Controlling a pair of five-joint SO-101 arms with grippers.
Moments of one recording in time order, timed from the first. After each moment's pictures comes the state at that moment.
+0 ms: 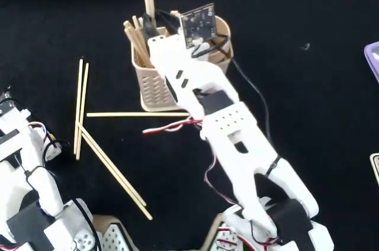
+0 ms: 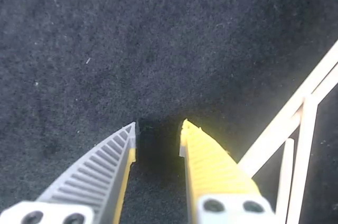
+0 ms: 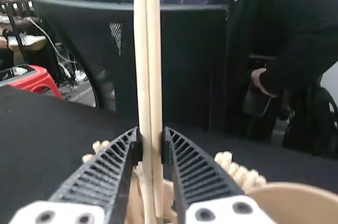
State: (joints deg) left arm -42.5 -19.6 56.9 44.4 -0.4; right arm -25.8 -18.1 36.4 -2.8 -2.9
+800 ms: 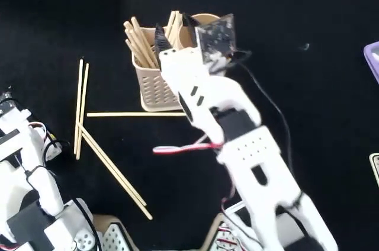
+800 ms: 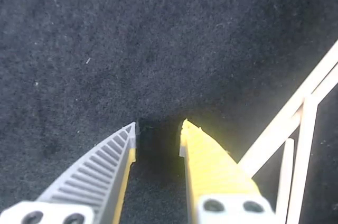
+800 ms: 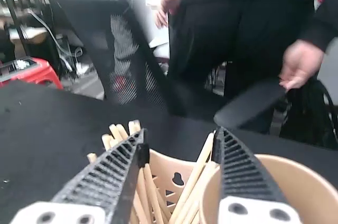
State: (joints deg) left arm -42.5 -19.6 56.9 44.4 -0.4; right arm -25.8 -39.2 40.9 13.4 -2.8
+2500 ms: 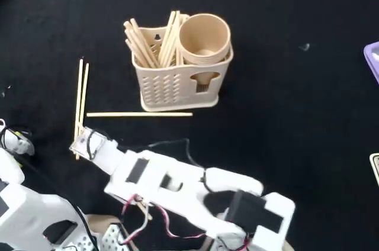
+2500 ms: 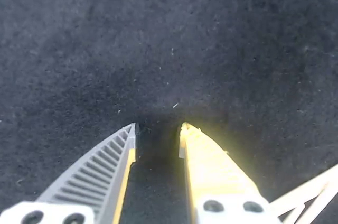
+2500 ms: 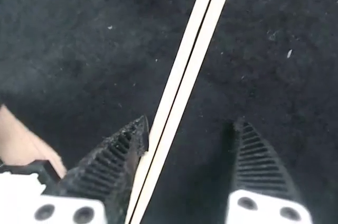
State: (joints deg) left arm -55.0 8.0 29.5 55.3 6.0; right arm -64.3 0.4 42.4 38.2 -3.6
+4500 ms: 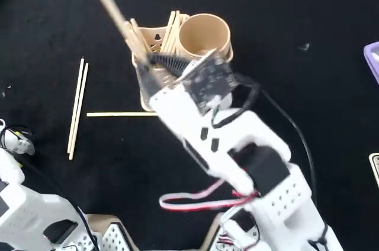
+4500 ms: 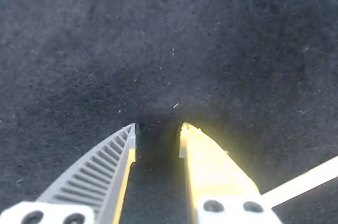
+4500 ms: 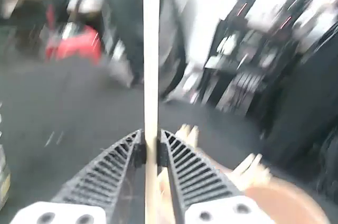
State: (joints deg) left arm -55.4 8.0 29.4 55.3 6.0; right arm -35.6 -51.0 28.9 36.3 9.5
